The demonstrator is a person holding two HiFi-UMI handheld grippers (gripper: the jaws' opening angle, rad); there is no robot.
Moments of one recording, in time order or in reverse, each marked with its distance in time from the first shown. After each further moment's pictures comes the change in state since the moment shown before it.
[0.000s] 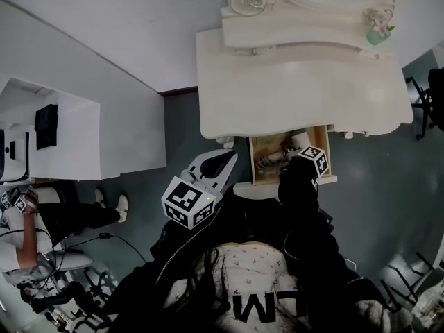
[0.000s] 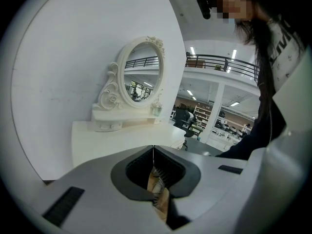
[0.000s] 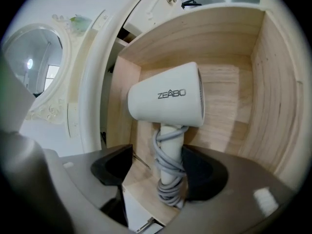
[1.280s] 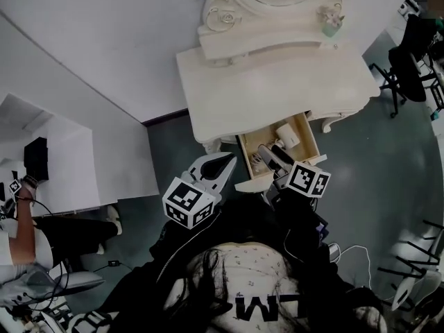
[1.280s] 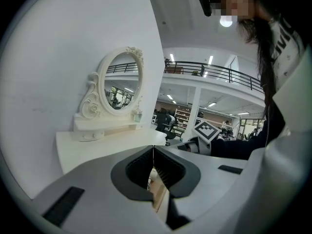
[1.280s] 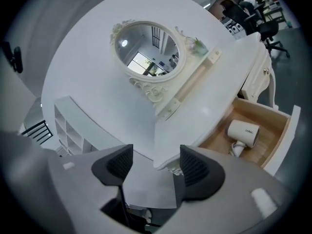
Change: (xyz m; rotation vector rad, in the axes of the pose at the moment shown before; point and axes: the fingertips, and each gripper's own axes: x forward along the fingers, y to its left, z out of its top) left arm -0.048 -0.036 -0.001 0.126 -0.069 -0.216; right arm -0.192 0.156 -0.135 -0.739 -0.175 0.578
